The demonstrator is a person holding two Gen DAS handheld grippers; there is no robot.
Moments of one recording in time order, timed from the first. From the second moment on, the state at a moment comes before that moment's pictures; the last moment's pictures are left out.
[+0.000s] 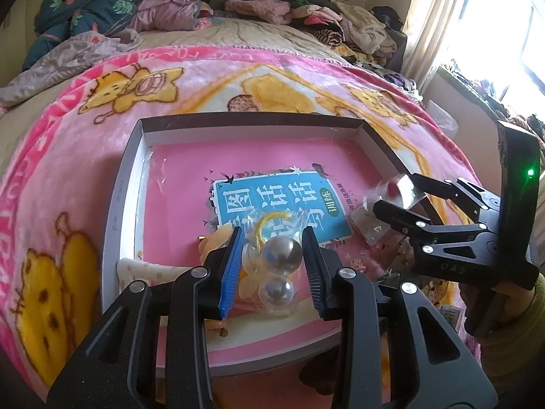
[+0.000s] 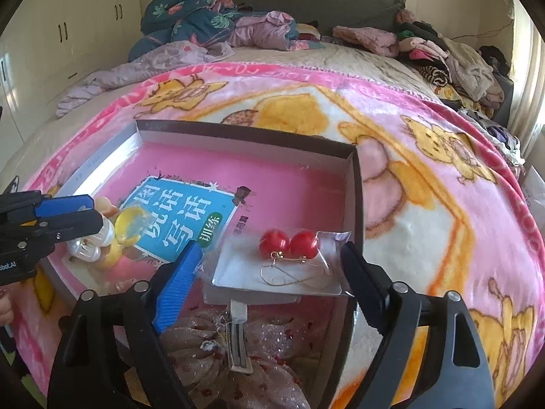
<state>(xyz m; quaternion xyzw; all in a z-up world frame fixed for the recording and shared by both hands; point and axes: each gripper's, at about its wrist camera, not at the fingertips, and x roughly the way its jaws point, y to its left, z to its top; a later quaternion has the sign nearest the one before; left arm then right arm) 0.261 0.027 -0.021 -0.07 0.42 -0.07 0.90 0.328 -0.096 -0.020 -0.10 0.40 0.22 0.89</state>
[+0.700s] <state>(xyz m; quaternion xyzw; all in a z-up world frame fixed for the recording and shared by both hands) 0.224 0.024 0.016 -0.08 0.39 -0.08 0.91 0.270 -0.121 0.032 -0.07 0.35 0.20 0.91</state>
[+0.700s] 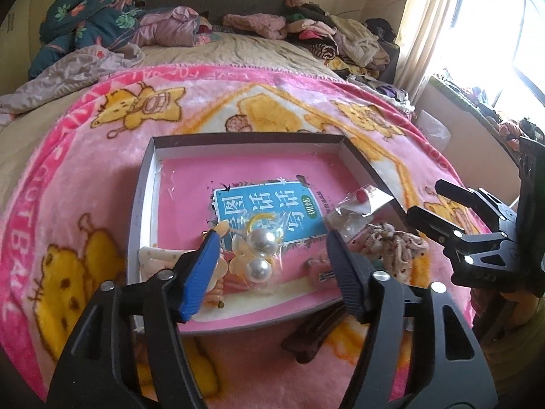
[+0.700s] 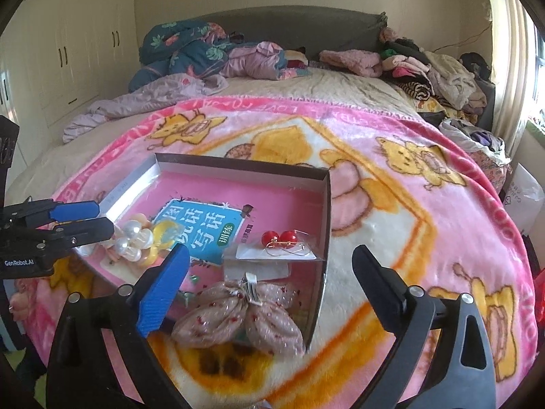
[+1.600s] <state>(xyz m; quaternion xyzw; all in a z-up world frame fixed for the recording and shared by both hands) 0.162 0.026 0.042 -0.08 0.36 -0.06 0.93 0.189 -0.140 0.049 -0.06 0.33 0.18 0.92</state>
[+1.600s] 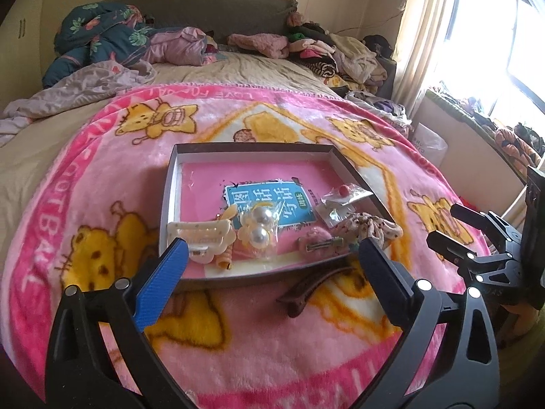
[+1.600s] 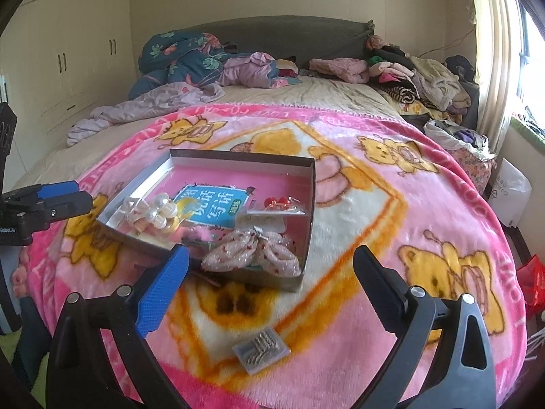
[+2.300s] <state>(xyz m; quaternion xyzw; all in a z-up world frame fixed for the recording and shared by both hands) 0.133 0.011 0.014 -0.06 0.38 -0.07 0.92 0.155 -0.147 0.027 -0.07 0.36 0.18 0.91</state>
